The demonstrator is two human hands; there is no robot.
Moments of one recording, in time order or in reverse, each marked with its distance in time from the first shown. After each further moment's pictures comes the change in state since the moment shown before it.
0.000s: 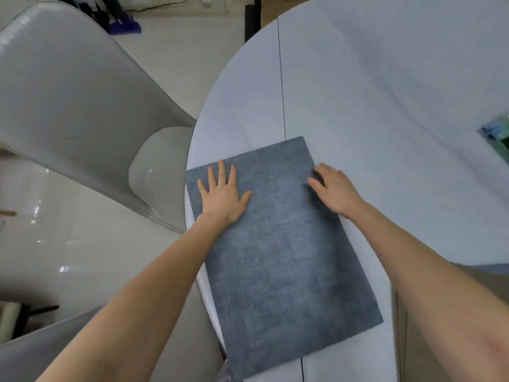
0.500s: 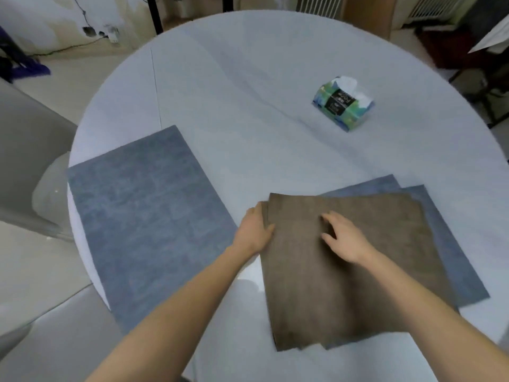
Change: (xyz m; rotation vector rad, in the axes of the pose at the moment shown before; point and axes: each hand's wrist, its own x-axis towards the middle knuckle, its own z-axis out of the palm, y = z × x) left_hand -0.184 0.285 0.106 -0.479 -0.210 0.355; right_hand -0.304 0.233 -0.026 -0.007 -0.003 0.325
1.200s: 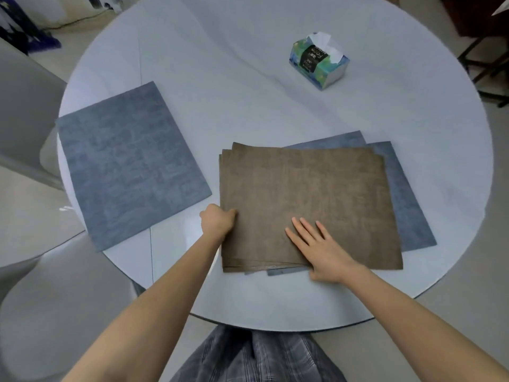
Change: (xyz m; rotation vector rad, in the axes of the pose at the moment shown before) left_hand -0.083 0.016 0.092 -0.278 0.317 -0.650; right_hand -0.128 0.098 0.061 -0.510 -0.192 -0.493
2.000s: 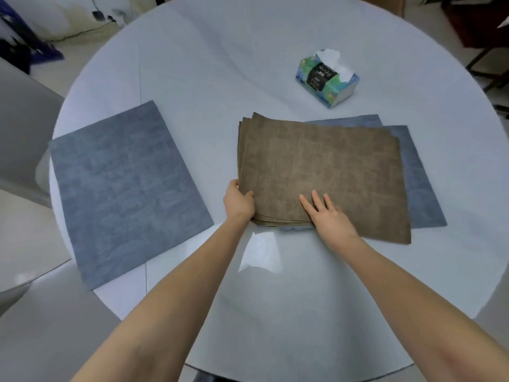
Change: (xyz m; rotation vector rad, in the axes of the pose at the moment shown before) left_hand 0.046 0.097 0.015 -0.318 0.024 0.271; right_hand 0.101 0.063 -0.071 0.084 0.086 0.306
